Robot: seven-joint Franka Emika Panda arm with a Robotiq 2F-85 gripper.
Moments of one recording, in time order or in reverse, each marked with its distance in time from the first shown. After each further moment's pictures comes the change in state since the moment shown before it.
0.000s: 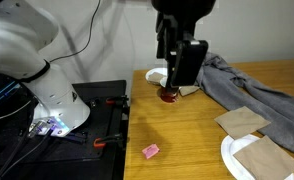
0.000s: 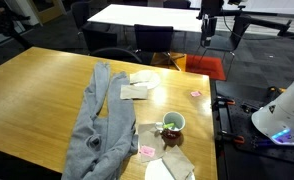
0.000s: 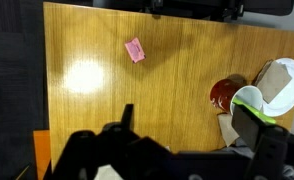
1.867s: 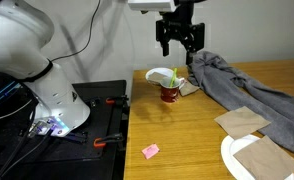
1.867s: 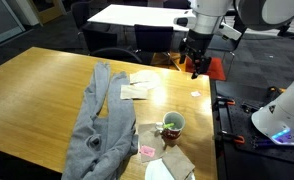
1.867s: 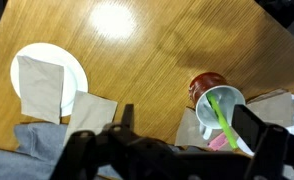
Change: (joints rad) arm 0.166 -0.025 0.281 -0.224 -0.109 0.420 -0.064
